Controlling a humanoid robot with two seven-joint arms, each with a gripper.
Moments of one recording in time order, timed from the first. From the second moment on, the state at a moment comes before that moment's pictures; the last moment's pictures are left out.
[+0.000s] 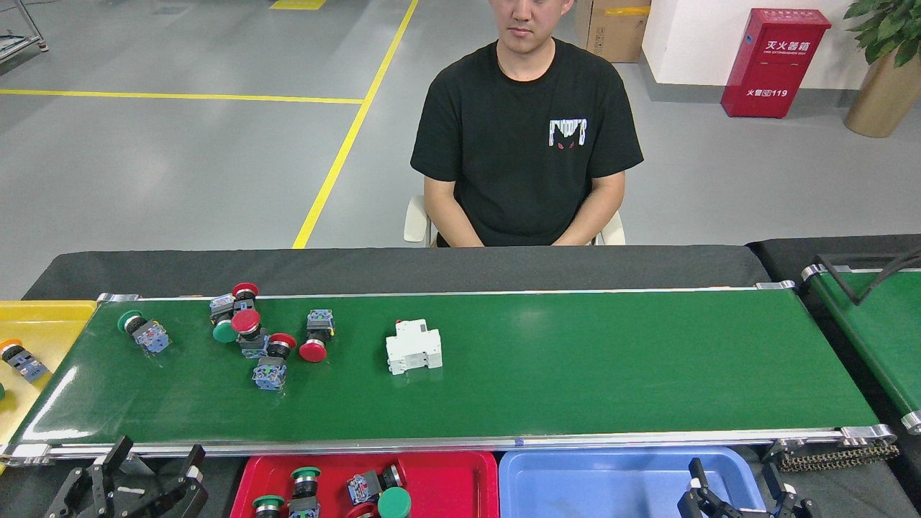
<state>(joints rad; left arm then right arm) 0.12 0.19 0.27 -1.59 -1.41 -0.43 -0.04 0.35 -0.04 -0.13 -1.74 1.29 -0.06 -0.05</state>
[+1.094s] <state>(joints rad) -0.32 0.21 0.23 -1.04 -1.51 -0.41 -0.12 0.34 -0.04 -0.13 -1.74 1.29 -0.08 -0.05</state>
